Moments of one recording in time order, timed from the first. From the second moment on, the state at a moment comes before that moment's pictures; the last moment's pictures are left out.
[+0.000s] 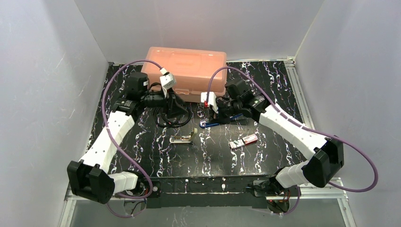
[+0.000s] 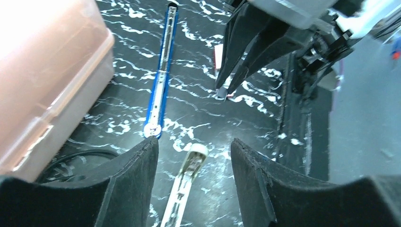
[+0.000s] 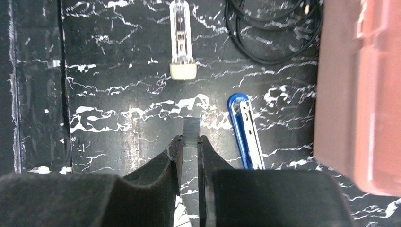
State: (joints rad) left arm -0.26 1.20 1.13 -0.49 1.01 0.31; right arm 0.73 1.39 1.24 -0.65 -0.58 -0.64
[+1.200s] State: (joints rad) left arm -0.50 1.32 1.07 -0.32 1.07 0.38; right arm 0.73 1.42 1.31 -0.74 -0.78 -0.59
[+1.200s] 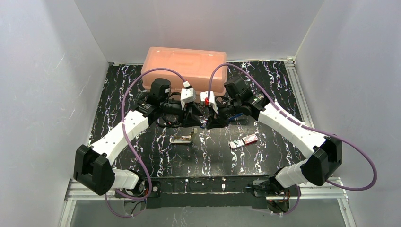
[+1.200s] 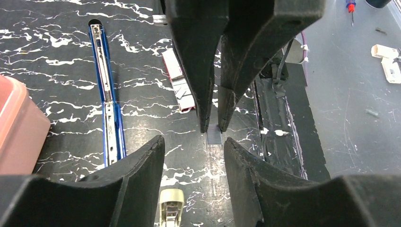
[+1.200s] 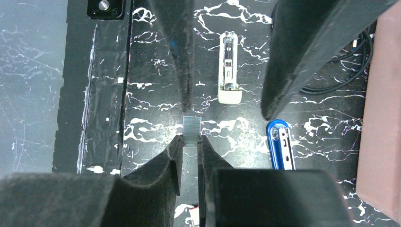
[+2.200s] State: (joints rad) left arm -0.51 1.34 1.02 -0.25 1.09 0.35; right arm 0.73 1.42 1.31 -0.71 -0.73 -0.53
